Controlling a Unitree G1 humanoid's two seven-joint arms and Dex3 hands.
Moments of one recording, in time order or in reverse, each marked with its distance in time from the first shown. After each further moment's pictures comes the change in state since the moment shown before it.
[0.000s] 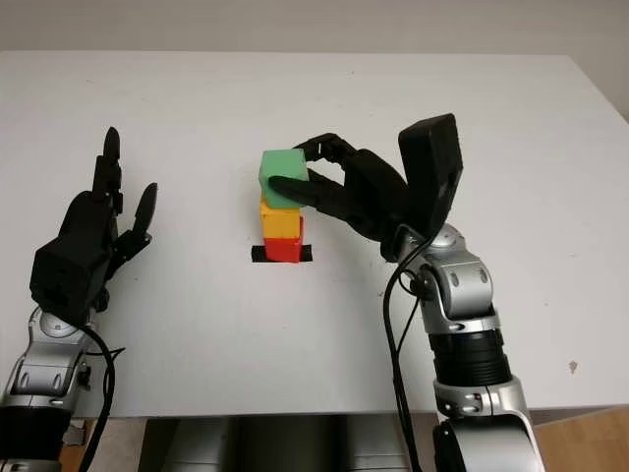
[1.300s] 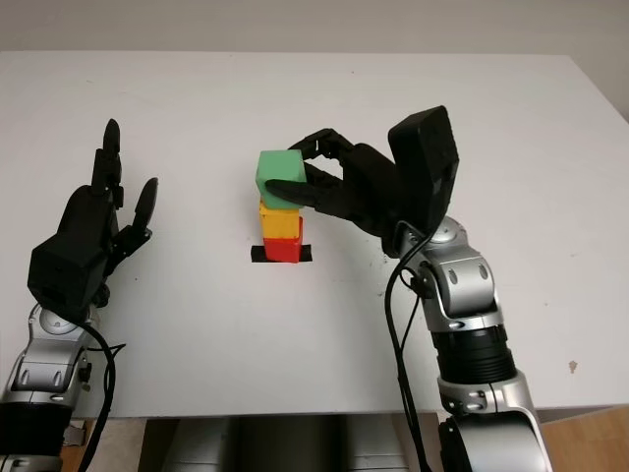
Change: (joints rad) left arm -0.017 0.000 0.000 0.016 -0.001 -0.021 -0.004; right arm -0.021 -0.011 0.019 -0.005 -0.016 0.018 -0.019
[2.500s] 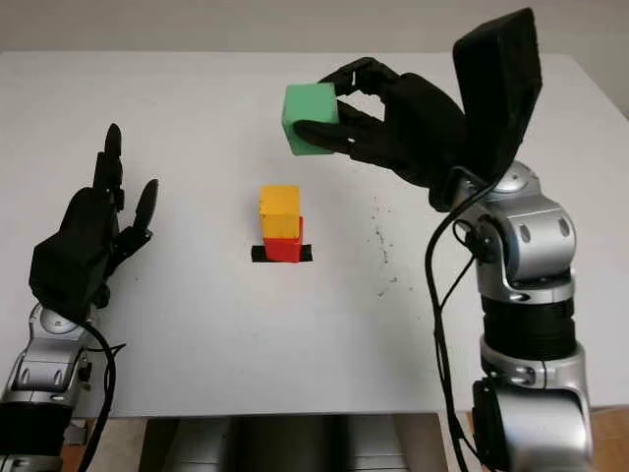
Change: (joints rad) left arm 0.000 0.000 0.000 -0.002 -0.002 0.017 -0.004; right arm -0.136 -0.126 -0.066 -0.219 0.046 0.271 -0.079
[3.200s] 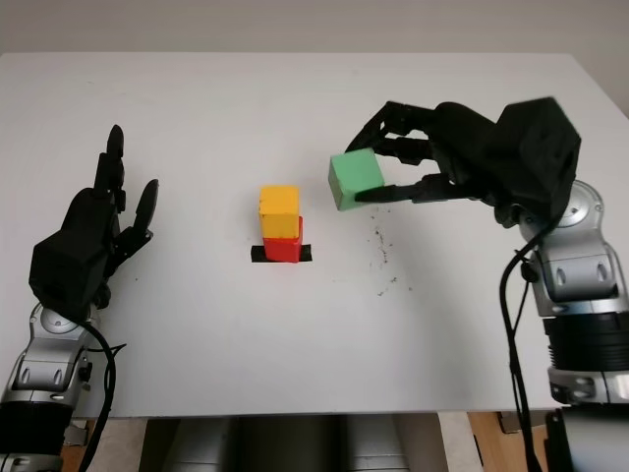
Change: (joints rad) left arm -0.004 0.000 0.000 0.012 -0.016 -0.002 -0.008; right arm 0.115 -0.237 -0.004 0.264 -0.111 -0.550 0.293
